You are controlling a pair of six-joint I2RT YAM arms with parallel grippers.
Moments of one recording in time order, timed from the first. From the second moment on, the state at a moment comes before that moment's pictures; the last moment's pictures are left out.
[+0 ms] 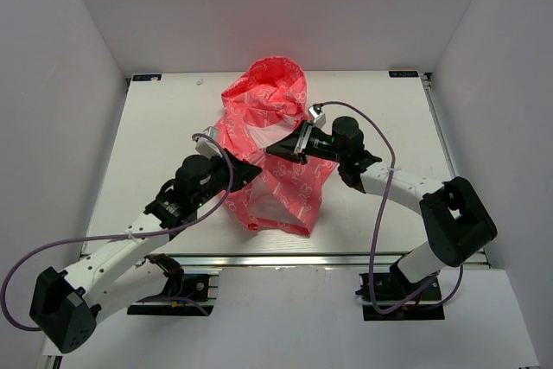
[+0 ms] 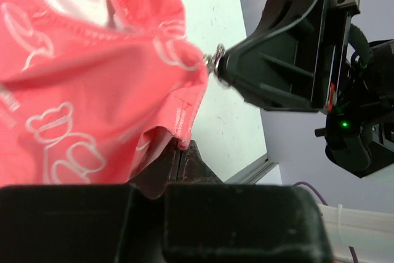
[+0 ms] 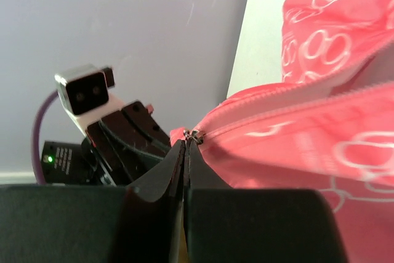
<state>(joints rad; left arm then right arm) -0.65 0.91 0.61 0.03 0.04 -0.92 0.61 1.52 0.86 0.56 -0.62 1.28</state>
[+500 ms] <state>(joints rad) -0.65 0.80 0.58 -0.15 0.11 -0.91 0.59 1.56 0.89 0.54 -0.42 1.19</state>
